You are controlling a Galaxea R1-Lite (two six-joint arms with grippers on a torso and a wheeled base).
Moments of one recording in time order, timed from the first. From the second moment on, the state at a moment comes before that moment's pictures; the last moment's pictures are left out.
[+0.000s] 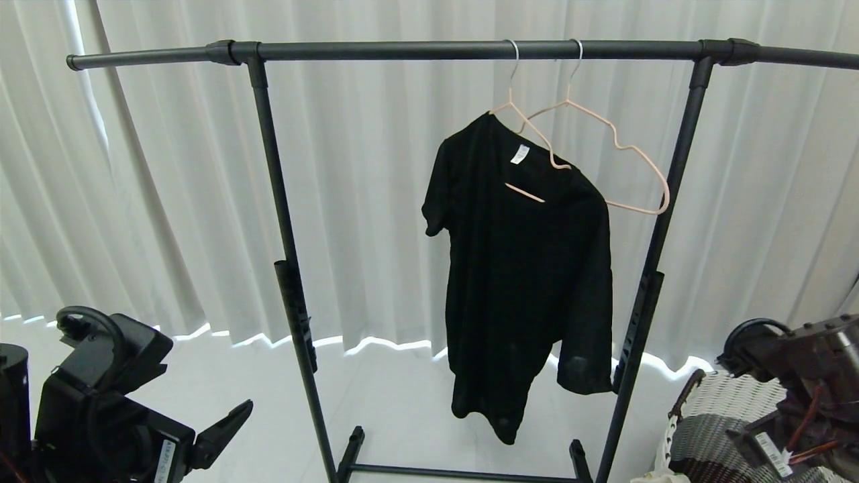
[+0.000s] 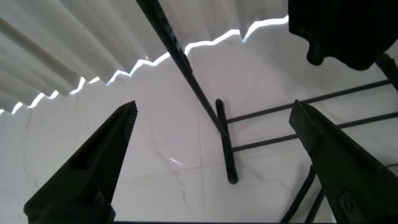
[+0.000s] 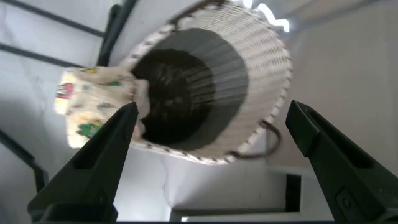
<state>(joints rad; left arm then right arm) -0.27 1.11 -0.31 -0.29 0.14 0.27 0.46 1.39 -0.49 0.00 -0.57 -0.10</state>
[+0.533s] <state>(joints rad) -0.27 1.11 -0.30 -0.29 0.14 0.27 0.53 1.86 -0.38 -0.33 -0.58 -0.07</state>
